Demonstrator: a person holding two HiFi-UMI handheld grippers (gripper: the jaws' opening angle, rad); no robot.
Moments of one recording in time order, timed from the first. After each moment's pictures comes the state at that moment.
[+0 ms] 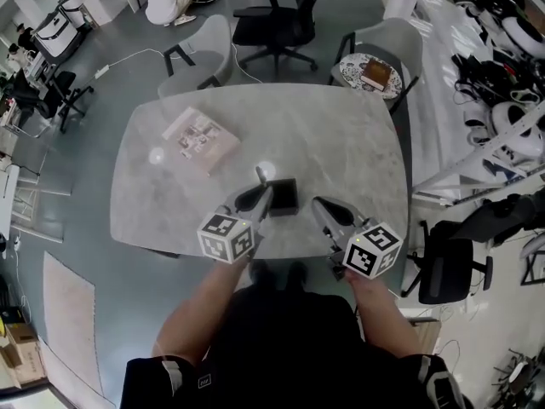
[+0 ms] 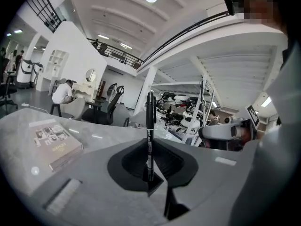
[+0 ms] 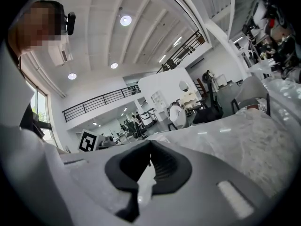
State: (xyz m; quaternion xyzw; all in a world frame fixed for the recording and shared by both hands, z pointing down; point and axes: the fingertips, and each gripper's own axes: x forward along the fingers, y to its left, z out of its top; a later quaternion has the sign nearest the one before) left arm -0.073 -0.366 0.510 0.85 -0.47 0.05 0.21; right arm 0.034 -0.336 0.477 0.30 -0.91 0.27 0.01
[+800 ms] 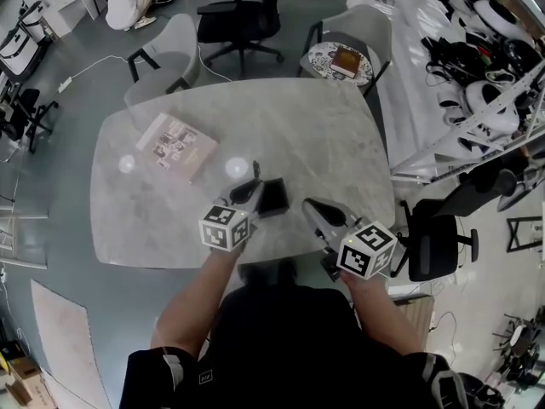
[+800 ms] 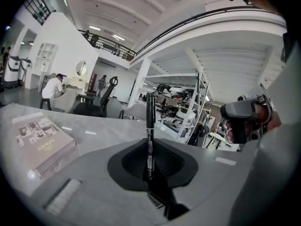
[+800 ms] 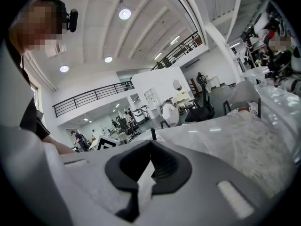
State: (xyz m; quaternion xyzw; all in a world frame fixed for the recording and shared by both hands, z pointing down) left arm -0.078 -0.407 0.567 0.88 -0.42 0.09 0.22; right arm 0.017 -0.340 0.482 0.35 -0.90 0.27 0.05
